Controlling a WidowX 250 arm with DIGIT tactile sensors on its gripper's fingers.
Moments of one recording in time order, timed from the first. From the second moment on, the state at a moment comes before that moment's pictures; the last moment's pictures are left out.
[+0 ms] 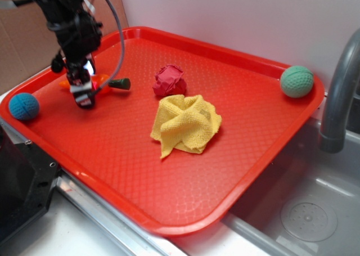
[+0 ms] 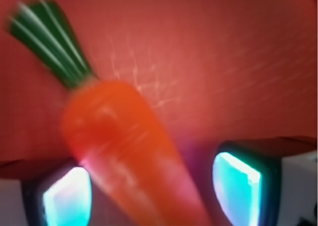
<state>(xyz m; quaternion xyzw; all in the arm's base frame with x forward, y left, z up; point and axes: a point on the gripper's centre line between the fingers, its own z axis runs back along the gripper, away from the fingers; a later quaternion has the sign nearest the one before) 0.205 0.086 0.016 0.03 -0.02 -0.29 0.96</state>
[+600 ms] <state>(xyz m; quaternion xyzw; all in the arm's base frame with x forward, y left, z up) 0.210 0.081 0.013 0.01 -0.02 -0.27 0.96</state>
